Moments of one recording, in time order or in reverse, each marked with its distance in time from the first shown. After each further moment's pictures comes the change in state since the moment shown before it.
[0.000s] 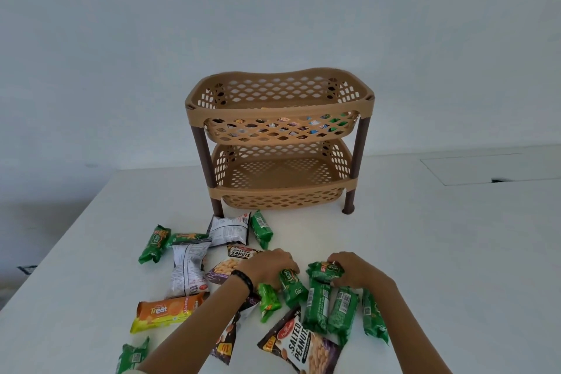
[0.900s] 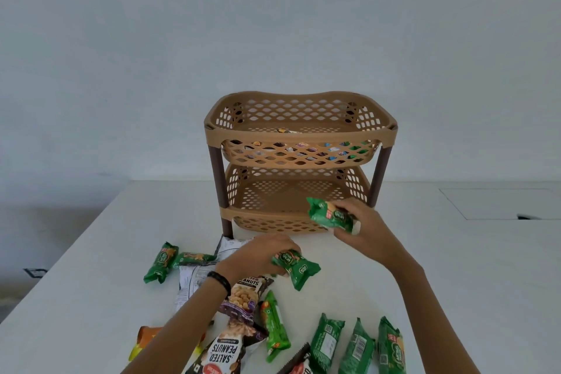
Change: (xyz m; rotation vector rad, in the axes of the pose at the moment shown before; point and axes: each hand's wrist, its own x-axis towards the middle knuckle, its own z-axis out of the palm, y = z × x) left_hand -0.023 -0.048 -0.053 -0.146 0.476 0.096; right_hand -0.003 -0.062 -0.118 0.247 0.591 -0.429
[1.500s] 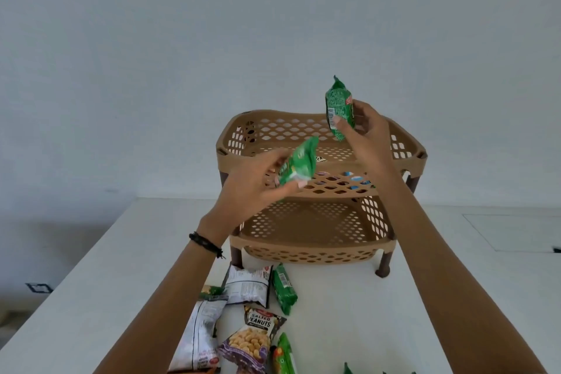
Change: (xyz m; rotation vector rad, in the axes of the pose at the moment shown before) left_hand 0.016 0.010 -0.170 -0.106 0.723 0.002; right_hand 0.179 -0.073 -0.053 0.424 0.516 -0.019
